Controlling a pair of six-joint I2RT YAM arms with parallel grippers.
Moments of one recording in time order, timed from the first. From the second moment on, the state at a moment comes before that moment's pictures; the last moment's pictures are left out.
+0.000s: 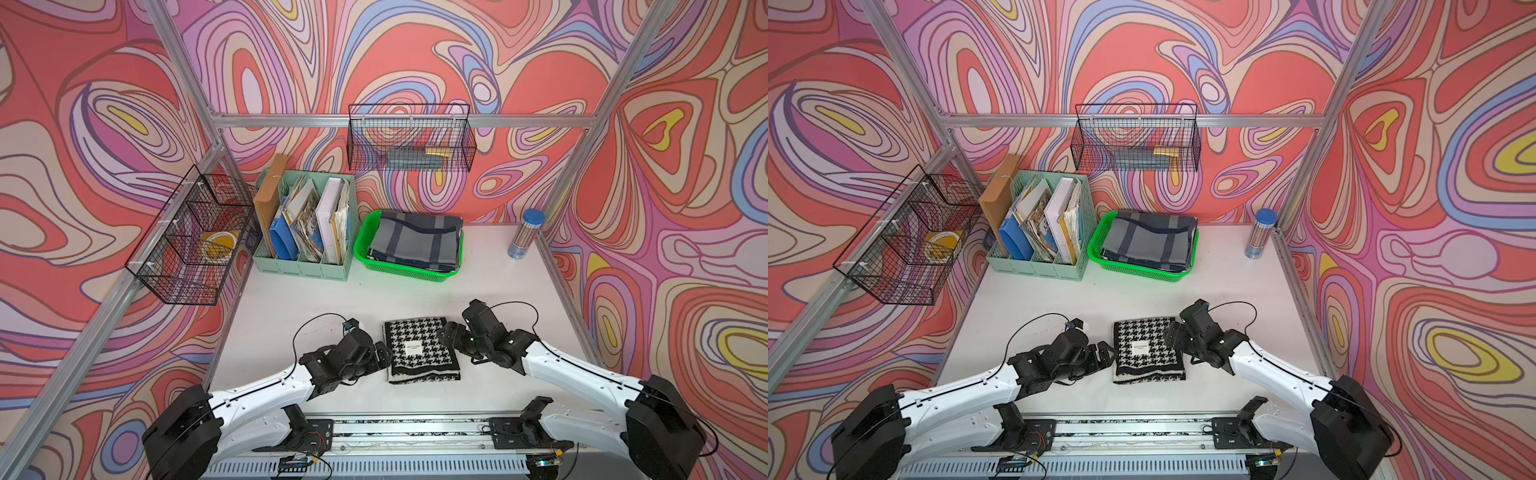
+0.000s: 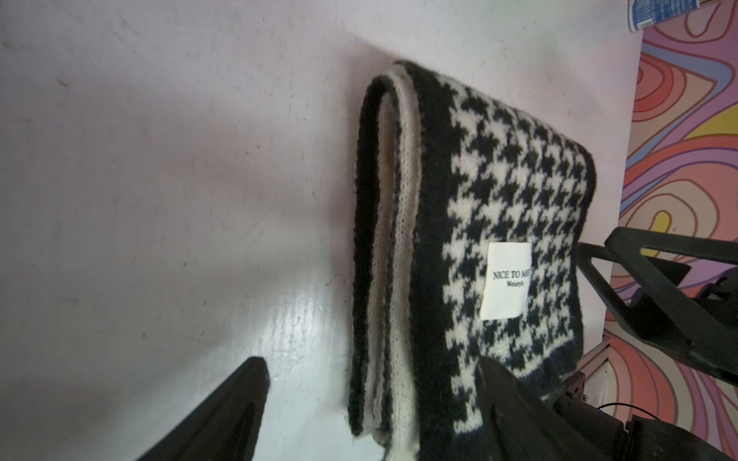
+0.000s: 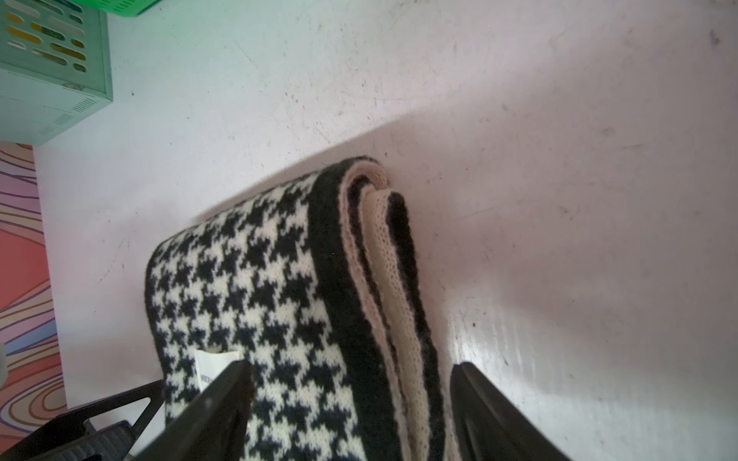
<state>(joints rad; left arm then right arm) -0.87 1.09 0.42 -0.18 0.00 -1.13 0.64 1.16 0.56 -0.35 -0.03 0.91</state>
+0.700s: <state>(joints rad) -0.95 1.29 0.48 -0.05 -0.04 -1.18 0.63 1.25 0.48 -0.20 -0.12 0.92</state>
